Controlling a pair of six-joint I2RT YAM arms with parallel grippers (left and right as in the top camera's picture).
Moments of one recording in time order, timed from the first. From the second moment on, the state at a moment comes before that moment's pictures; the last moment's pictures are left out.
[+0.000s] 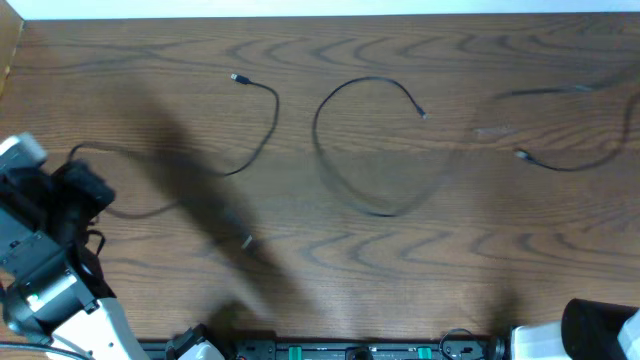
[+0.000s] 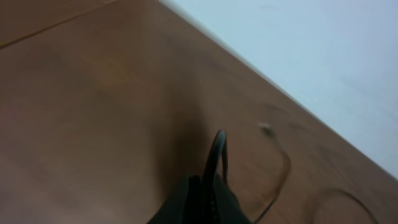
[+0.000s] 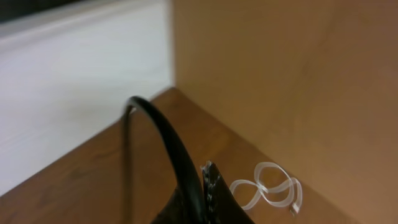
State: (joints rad) left arm 0.69 0.94 1.10 -0.75 0.29 -0.26; right arm -0.15 1.62 2.45 -1.34 0.68 0.30
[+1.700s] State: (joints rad) left arm 0.51 1.13 1.10 -0.73 1.11 -0.08; right arm 0.02 1.89 1.56 -1.08 -0.37 -0.49
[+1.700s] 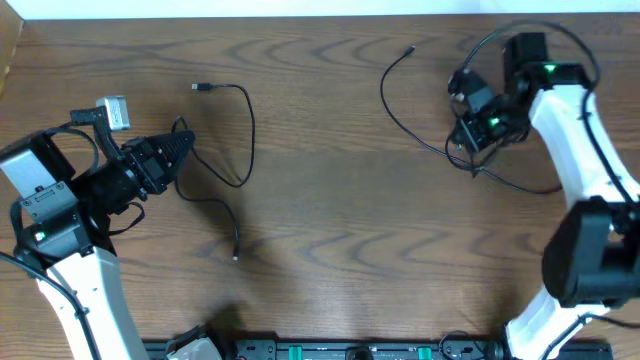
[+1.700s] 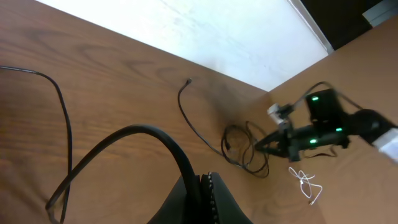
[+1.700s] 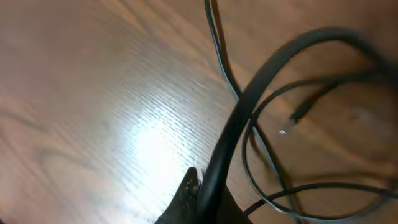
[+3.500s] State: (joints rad) left arm 0.51 1.13 1.10 -0.80 1.11 0.02; right arm 0.00 1.98 1.22 -0.54 -0.08 -0.30
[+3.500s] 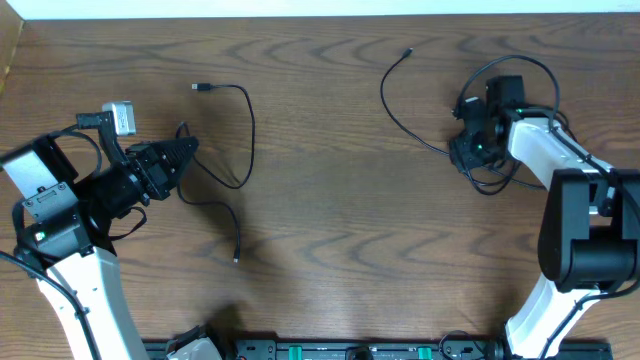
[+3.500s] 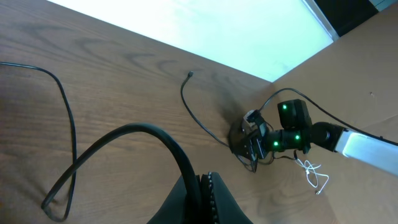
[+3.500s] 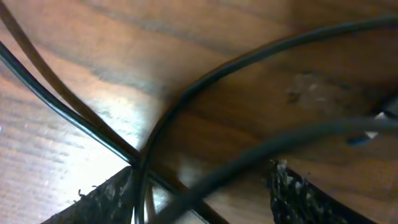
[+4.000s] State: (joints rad) left arm 0.51 1.13 1.10 -0.80 1.11 0.02; right arm -0.11 1.97 1.19 -0.51 -0.25 -0.26
